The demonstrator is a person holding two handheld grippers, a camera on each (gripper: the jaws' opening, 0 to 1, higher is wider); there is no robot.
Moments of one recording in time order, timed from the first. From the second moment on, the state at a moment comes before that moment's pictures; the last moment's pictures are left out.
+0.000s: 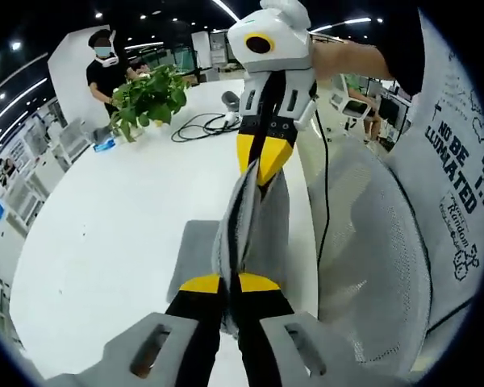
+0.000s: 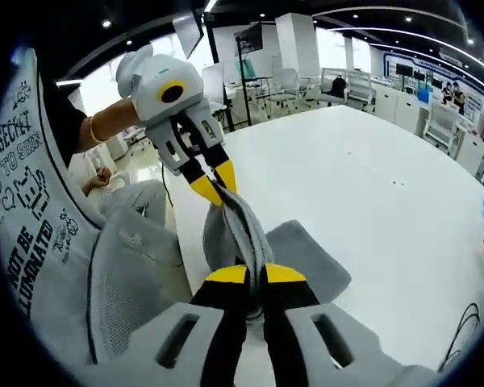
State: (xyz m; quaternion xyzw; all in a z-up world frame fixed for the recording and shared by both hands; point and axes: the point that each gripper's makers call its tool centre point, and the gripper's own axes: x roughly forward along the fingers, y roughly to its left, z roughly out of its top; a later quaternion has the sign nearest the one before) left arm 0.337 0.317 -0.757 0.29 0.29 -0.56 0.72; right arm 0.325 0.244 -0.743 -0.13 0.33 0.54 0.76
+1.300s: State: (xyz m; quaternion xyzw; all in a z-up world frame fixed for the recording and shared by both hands) left arm 0.415 0.309 -0.878 0.26 0.33 -0.53 0.74; right arm 0.416 0.229 -0.864 0.01 0.40 0.45 0.80
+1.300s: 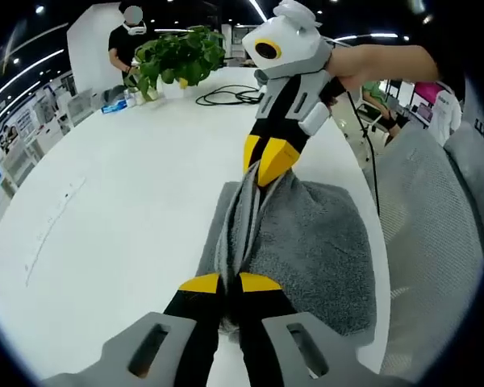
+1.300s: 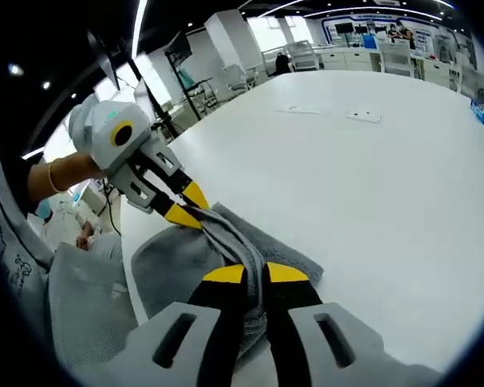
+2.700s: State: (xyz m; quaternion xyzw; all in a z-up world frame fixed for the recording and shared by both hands) left arm 0.443 0.357 -0.833 0.22 0.28 -0.40 0.84; right arm 0.419 0.194 -0.832 0.10 0.36 0.37 0.85
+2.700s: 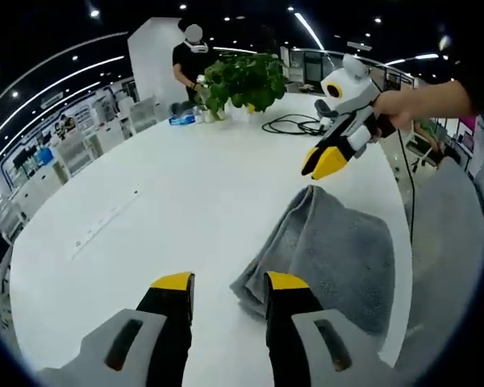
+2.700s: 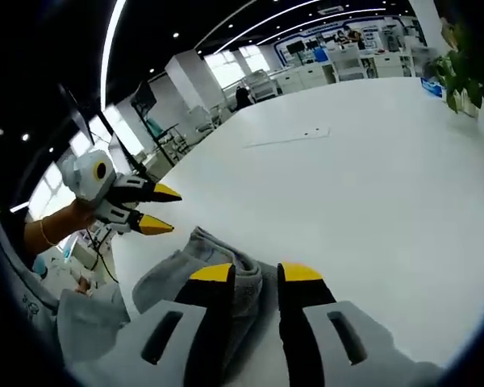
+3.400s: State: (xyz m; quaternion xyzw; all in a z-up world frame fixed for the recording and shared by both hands) left arm 0.383 0.375 -0.854 0.17 0.32 -0.38 0.85; right arm 0.365 0.178 -0.851 0.04 0.39 0.40 0.83
